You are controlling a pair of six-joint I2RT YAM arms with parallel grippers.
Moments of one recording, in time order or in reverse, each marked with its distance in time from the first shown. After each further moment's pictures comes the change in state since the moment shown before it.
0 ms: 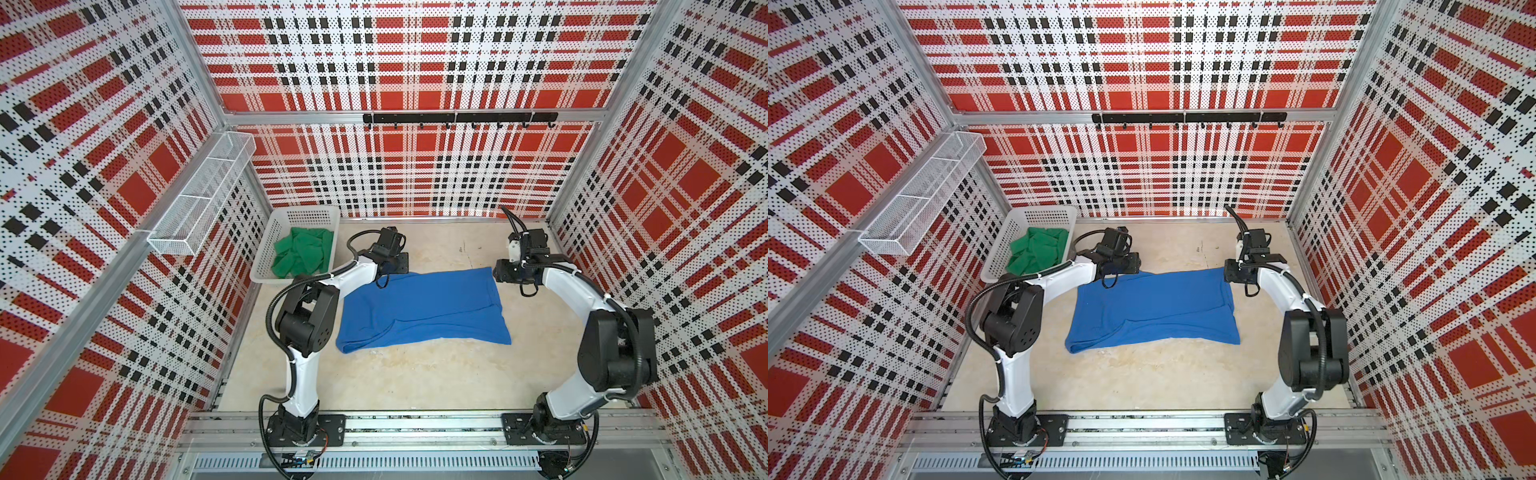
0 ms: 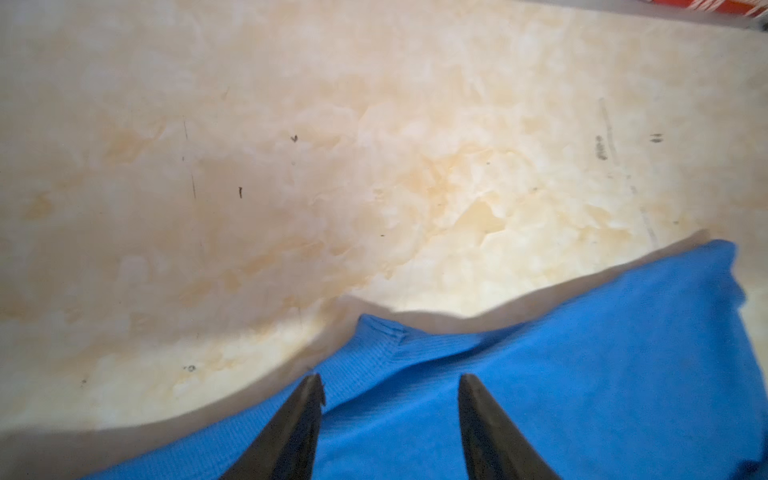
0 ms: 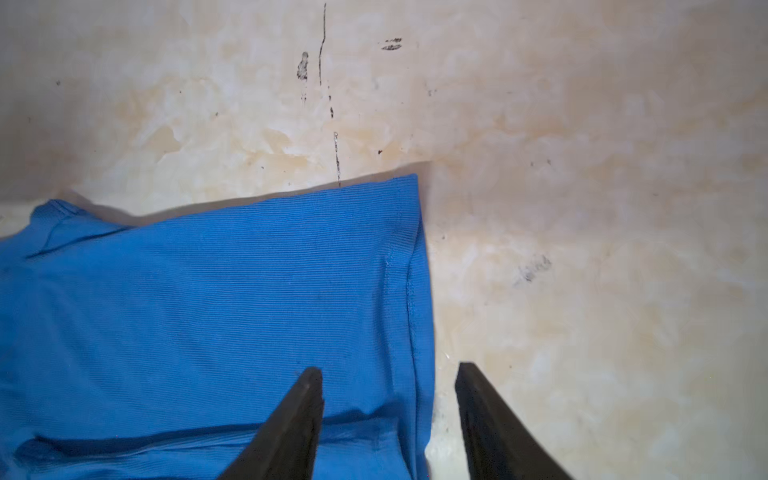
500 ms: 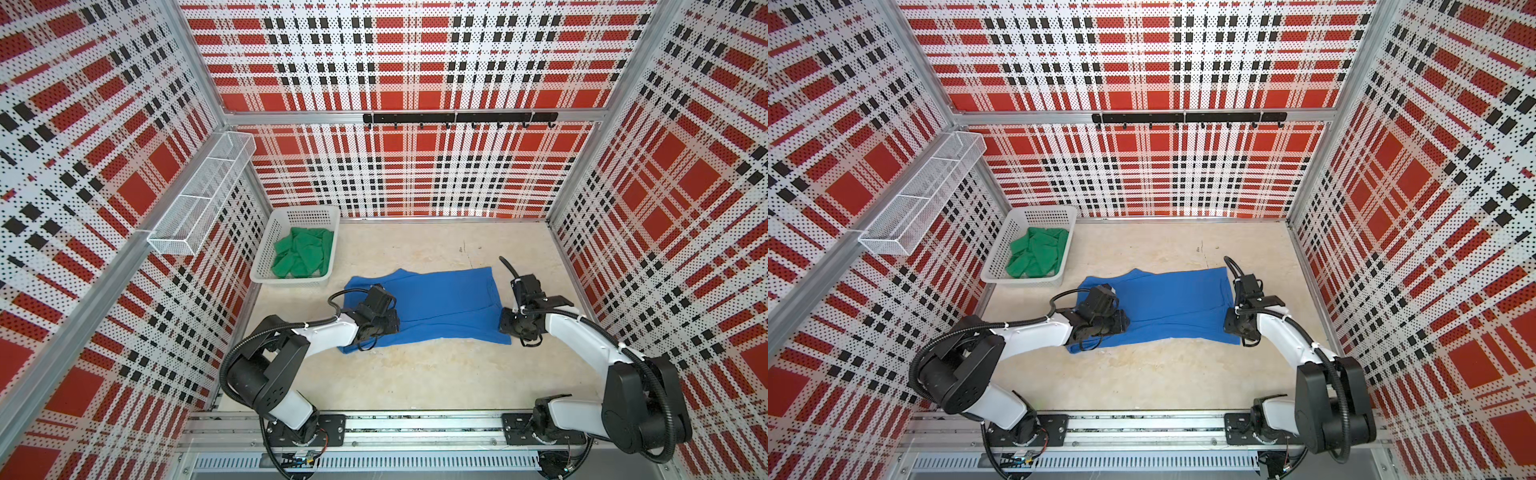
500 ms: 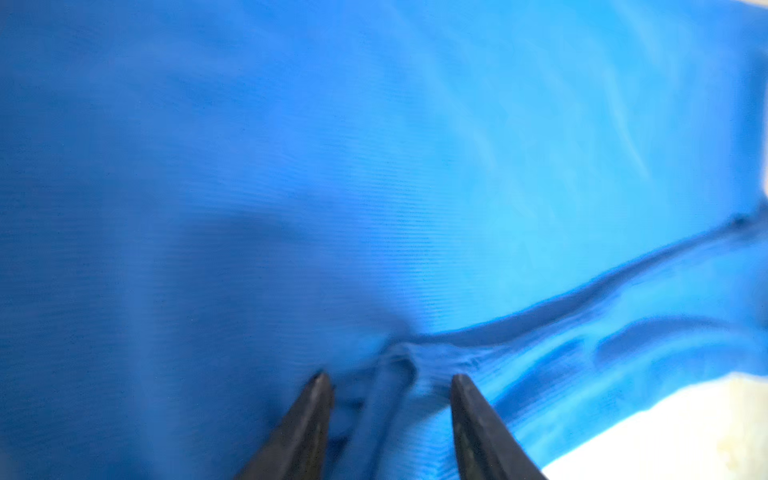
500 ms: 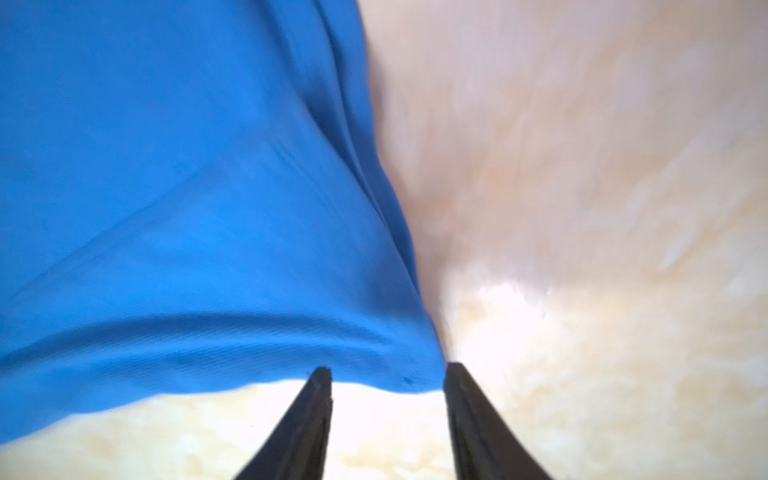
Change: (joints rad) left arm -0.134 -0.464 -0.707 0.131 0.047 -0.323; right arm 0.090 -0.356 -0.394 -0.170 0.112 0.322
